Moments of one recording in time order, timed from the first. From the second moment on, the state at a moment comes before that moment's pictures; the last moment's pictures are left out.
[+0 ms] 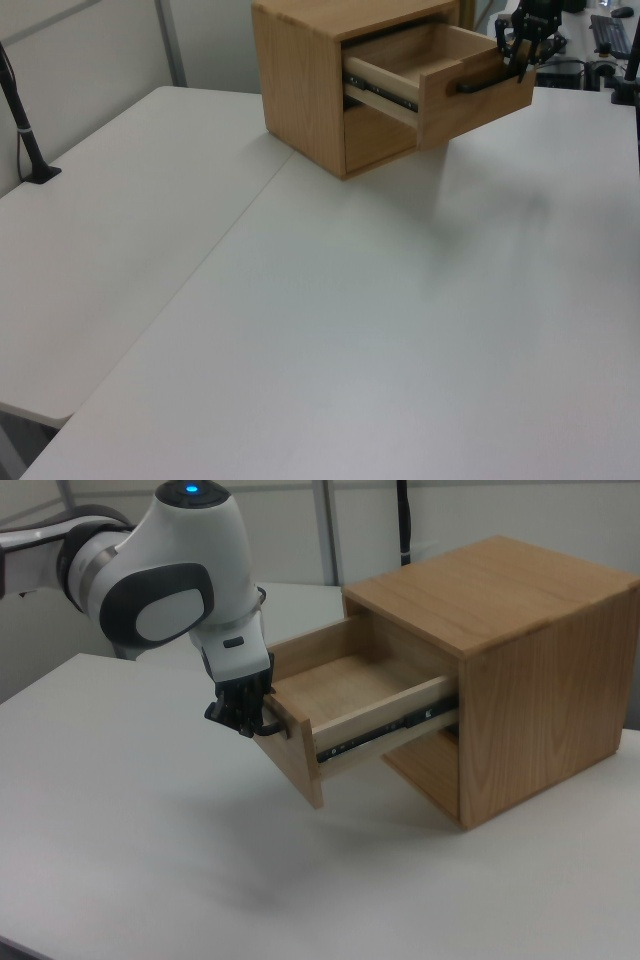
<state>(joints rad) -0.18 -0.22 -0.14 -2.02 0.21 1.94 1.14</state>
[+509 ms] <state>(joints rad) -0.11 -0.25 -0.13 -1.92 0.21 1.90 1.06</state>
